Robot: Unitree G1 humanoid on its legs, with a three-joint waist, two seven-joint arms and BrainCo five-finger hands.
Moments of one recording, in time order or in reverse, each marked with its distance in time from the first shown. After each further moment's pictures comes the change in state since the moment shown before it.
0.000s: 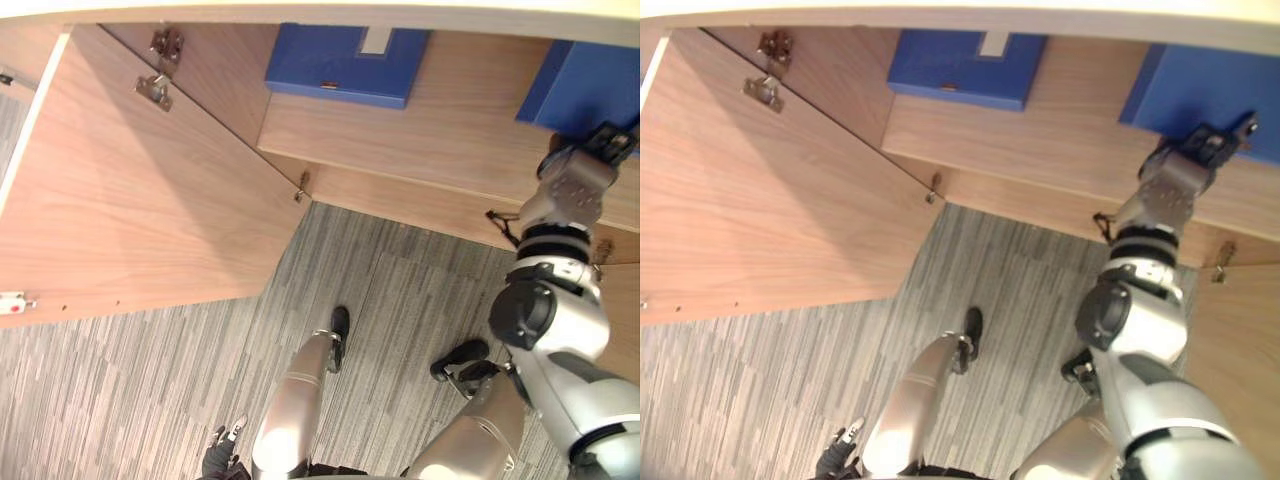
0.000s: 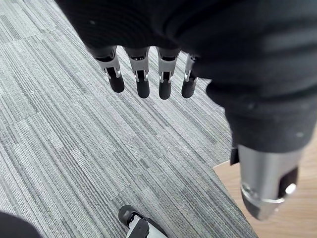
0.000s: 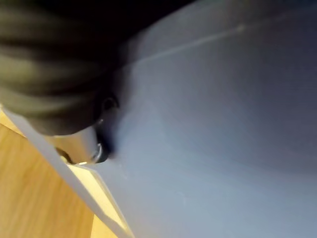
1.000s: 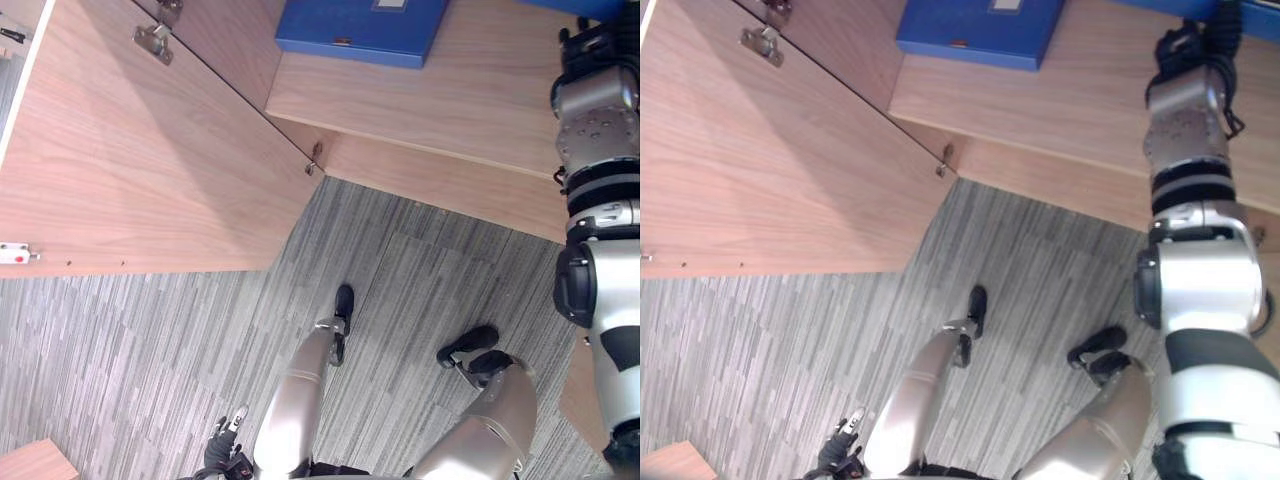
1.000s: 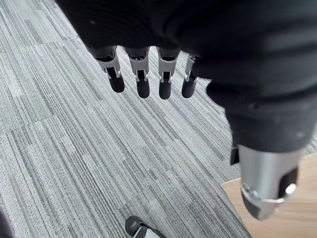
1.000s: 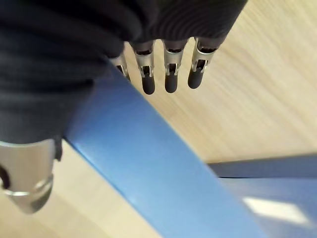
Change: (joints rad) left arm -0.001 0.011 -0.034 -0.048 -0.065 0.015 0.021; right arm -0.208 -0.266 0.874 0.252 -0.414 0.285 0.072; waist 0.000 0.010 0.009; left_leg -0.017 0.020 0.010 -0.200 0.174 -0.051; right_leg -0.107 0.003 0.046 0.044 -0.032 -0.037
